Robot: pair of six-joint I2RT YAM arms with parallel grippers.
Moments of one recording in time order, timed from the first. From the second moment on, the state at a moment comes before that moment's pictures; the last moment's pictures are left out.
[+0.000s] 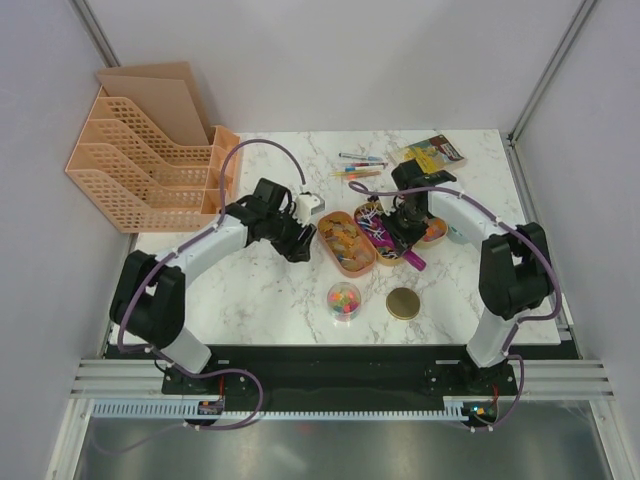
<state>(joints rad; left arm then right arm) -0.49 1.58 1.08 -0.49 0.42 0.28 0.36 1.80 1.40 -0.97 -0.18 -0.33</state>
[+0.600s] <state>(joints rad) -0.38 1.61 1.15 -0.51 0.41 0.30 0.30 1.50 1.20 -0.82 -0.18 -0.44</state>
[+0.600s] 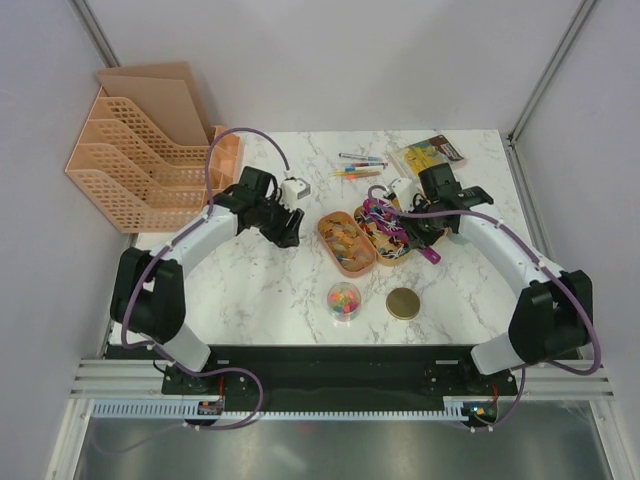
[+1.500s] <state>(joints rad) -0.30 1.47 1.02 -0.46 0.20 0.30 0.85 1.38 1.21 -1.27 0.16 -0.75</state>
